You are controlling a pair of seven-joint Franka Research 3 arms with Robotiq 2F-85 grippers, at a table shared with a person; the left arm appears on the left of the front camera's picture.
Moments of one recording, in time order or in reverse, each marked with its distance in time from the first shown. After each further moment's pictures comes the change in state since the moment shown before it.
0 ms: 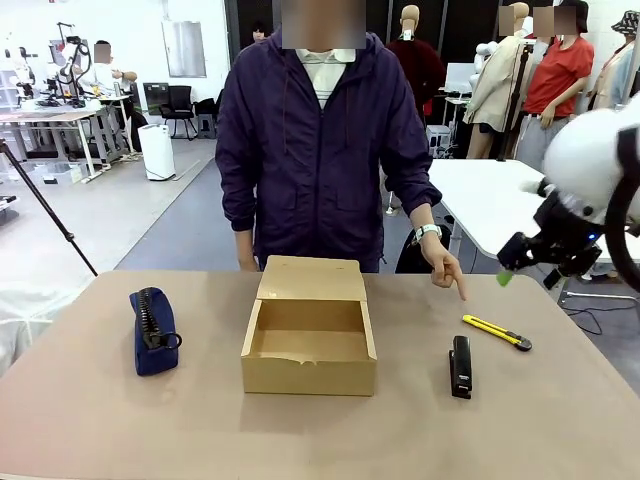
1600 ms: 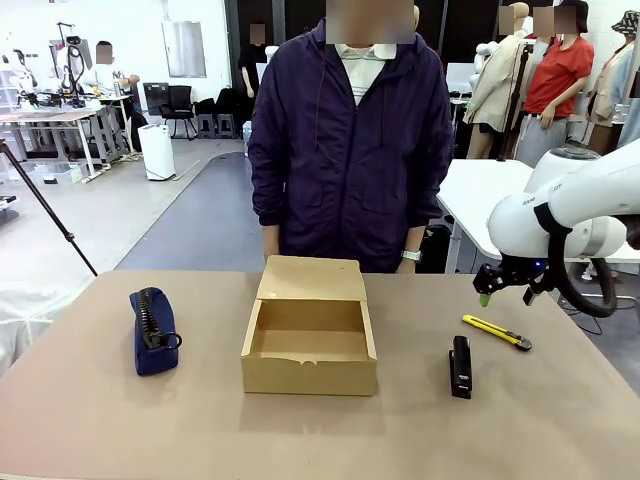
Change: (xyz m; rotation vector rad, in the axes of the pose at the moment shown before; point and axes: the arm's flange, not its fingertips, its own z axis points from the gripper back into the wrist) left arm 0.000 0.000 0.001 0.000 -0.001 0.001; right arm 0.072 -0.027 -0.120 -0.145 0.025 -0.072
